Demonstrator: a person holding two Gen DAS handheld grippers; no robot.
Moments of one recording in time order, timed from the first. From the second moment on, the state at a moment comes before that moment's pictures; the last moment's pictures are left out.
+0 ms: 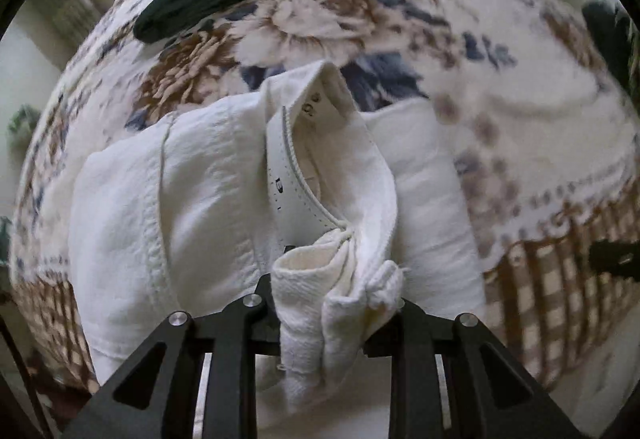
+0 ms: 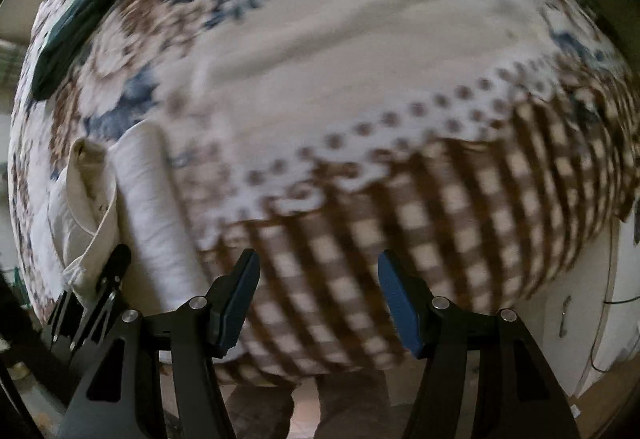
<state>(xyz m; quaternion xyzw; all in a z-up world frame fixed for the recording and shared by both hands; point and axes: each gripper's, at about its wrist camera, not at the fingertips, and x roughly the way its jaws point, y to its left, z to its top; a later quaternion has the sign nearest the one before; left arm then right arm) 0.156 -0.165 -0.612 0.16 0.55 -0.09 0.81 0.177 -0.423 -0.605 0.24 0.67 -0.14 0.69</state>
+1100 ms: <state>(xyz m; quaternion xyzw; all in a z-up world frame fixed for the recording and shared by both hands) 0.182 0.046 -0.590 0.24 0.57 0.19 0.77 0.312 -0.231 -0.651 0.23 0.71 0.09 0.66</state>
